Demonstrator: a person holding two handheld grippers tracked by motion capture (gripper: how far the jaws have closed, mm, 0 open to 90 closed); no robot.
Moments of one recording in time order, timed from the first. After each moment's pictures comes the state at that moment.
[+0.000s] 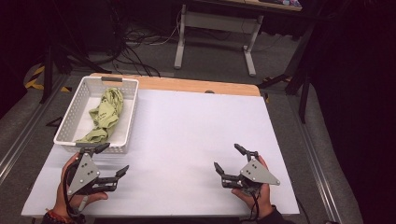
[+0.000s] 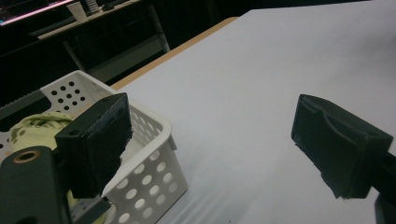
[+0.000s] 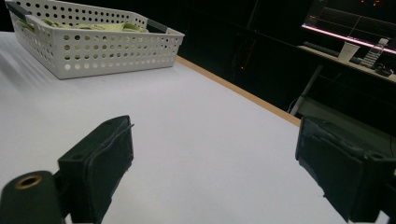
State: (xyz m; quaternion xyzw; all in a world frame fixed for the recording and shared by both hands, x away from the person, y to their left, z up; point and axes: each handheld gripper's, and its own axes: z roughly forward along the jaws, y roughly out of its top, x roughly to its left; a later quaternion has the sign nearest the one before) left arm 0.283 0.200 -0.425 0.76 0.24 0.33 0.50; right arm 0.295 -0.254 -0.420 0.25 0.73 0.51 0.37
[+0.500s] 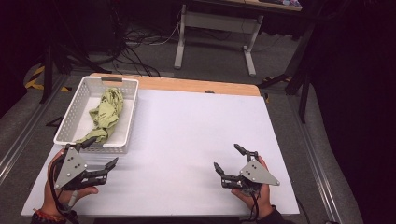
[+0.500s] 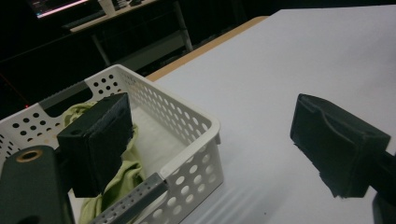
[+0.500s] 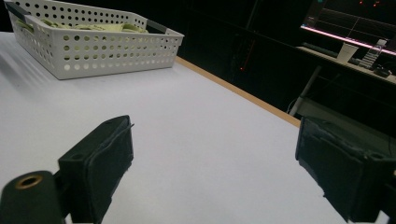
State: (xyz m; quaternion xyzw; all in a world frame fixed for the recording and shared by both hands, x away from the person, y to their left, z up) left arm 0.287 0.223 -0.410 0.74 0.28 0.35 0.49; right arm 0.294 -0.253 -0.421 0.25 0.73 0.51 0.37
